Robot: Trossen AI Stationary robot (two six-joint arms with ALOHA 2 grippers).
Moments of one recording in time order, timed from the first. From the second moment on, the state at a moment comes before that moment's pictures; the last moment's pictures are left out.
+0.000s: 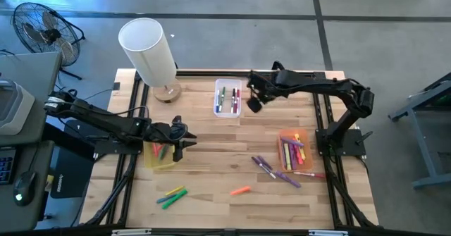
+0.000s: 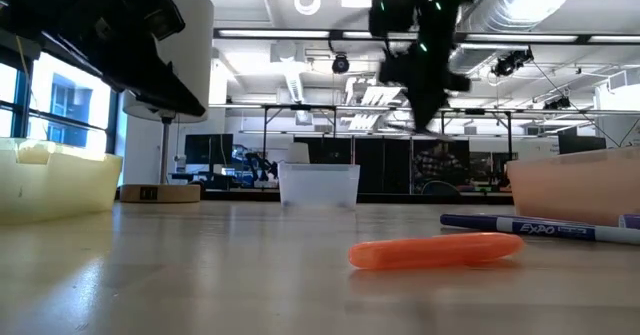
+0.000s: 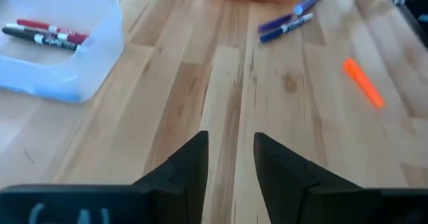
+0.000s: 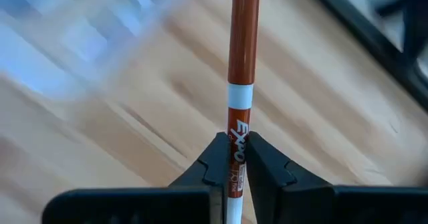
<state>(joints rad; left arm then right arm) -0.21 0.97 0.40 0.06 -0.24 -0.27 -0.37 1.66 1.34 -0.99 0.28 0.48</state>
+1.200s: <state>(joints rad) -0.21 0.97 0.40 0.06 -0.25 -0.29 -0.38 1.97 1.42 -0.37 0.08 0.60</state>
